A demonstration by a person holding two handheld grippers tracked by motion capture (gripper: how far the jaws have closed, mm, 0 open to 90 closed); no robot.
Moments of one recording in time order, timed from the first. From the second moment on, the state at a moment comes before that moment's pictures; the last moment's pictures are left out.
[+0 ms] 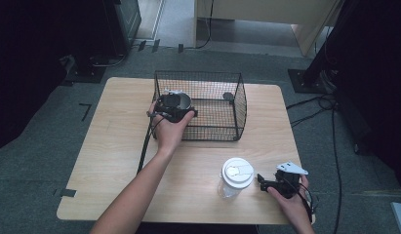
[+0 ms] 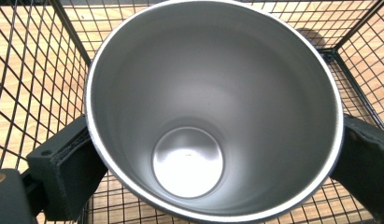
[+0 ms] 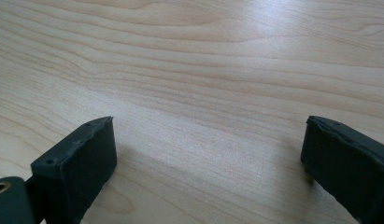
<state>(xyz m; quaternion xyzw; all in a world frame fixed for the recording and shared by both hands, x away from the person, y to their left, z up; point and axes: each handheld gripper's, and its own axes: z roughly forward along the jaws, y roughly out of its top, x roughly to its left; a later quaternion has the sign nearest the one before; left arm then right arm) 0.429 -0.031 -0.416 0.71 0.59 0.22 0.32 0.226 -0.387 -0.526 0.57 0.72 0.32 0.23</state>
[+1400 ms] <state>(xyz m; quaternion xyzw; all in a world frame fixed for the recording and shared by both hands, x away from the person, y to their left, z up) 0.395 -0.027 -0.396 0.71 0.55 0.28 0.35 0.226 -0.387 -0.526 0.57 0.72 0.32 0.23</state>
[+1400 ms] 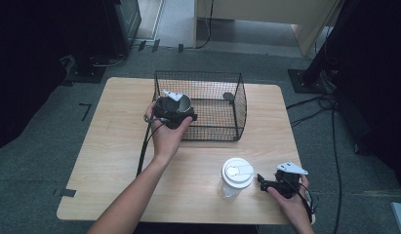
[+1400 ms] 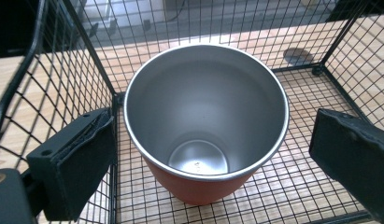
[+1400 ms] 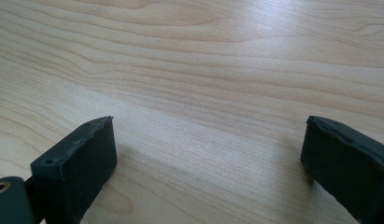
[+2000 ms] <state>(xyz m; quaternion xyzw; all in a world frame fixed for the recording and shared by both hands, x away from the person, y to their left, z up) 0.357 0.004 -0.389 0.70 0.50 0.30 0.40 0.226 -0.387 -0.526 0.57 0.72 0.32 0.23</state>
